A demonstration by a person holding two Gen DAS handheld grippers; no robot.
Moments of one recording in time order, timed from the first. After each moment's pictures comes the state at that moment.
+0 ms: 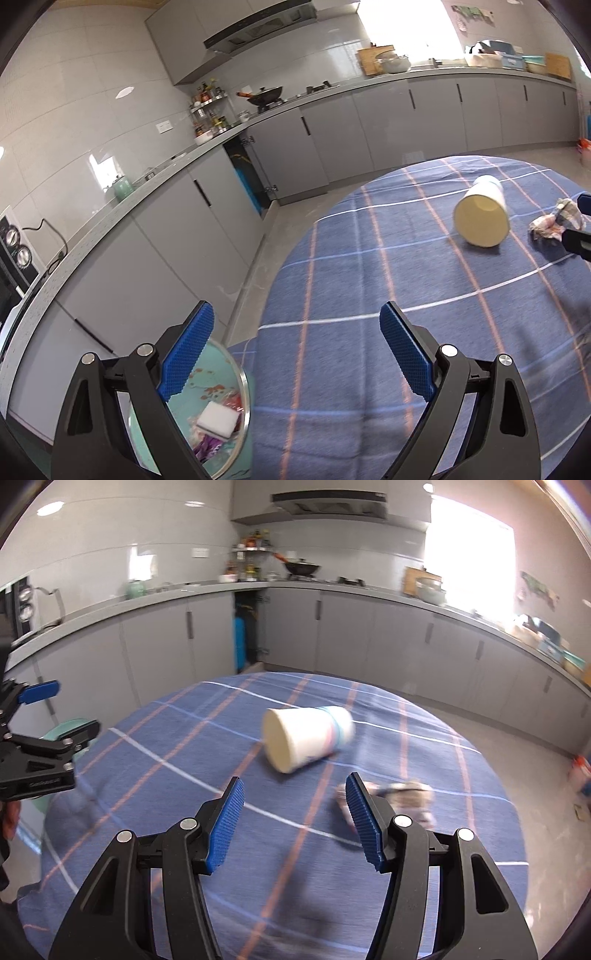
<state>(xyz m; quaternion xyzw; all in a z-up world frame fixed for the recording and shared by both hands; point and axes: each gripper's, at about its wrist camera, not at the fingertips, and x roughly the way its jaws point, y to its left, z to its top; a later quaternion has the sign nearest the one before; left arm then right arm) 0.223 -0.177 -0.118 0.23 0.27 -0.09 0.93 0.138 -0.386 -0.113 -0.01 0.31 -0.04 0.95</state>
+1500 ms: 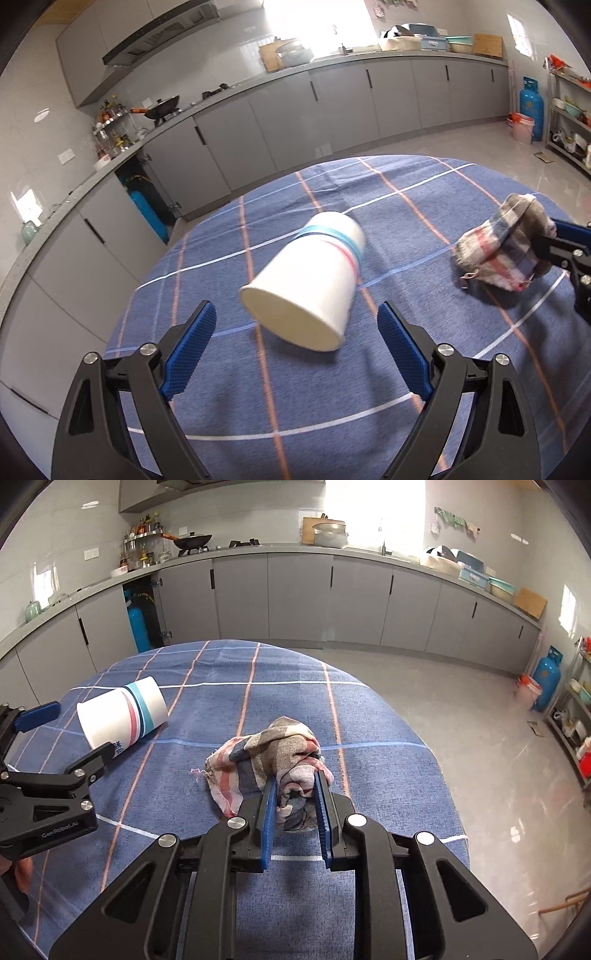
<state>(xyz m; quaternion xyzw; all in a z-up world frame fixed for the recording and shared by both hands) 0.257 -0.366 -0.161 0.25 0.30 -0.25 0.89 0.150 -0.514 -0.146 0.06 0.37 -0.19 0.91</state>
